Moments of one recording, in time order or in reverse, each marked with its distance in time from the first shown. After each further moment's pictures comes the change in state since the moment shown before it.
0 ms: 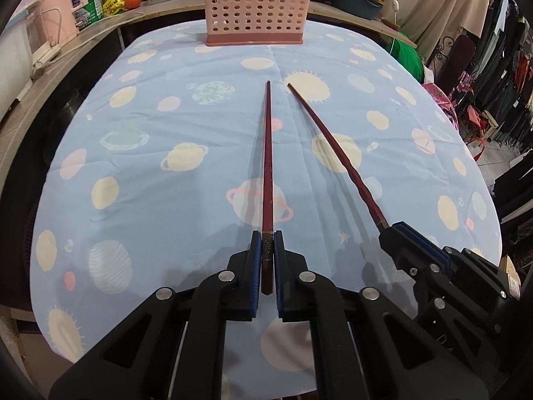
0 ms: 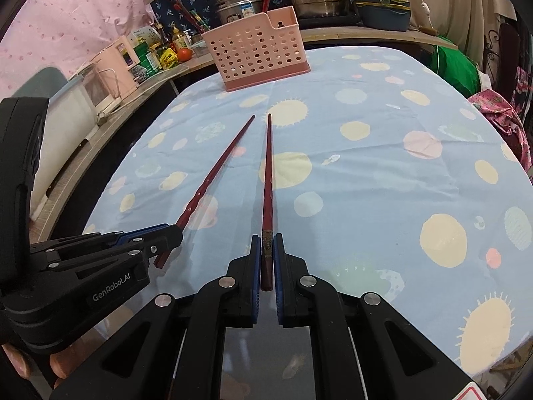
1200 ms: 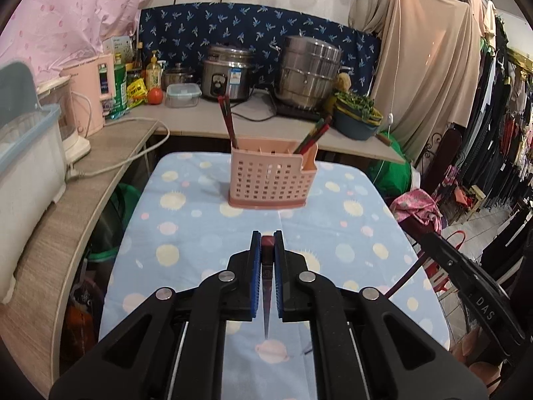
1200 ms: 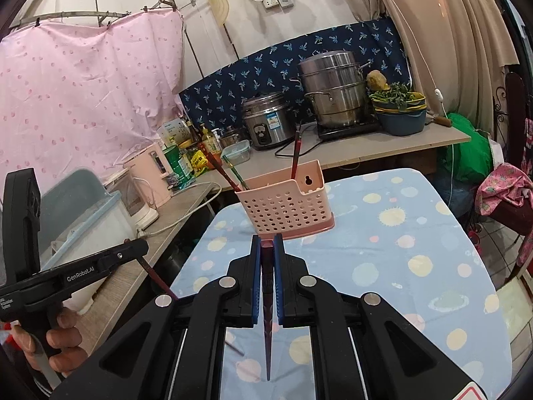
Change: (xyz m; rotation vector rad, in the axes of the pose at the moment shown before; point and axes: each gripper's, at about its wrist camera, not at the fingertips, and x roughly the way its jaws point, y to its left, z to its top) left arm -0.142 0.039 0.134 -0.072 -0.388 -0.041; right arm -0.085 0.002 0.167 0.009 -0.340 0.132
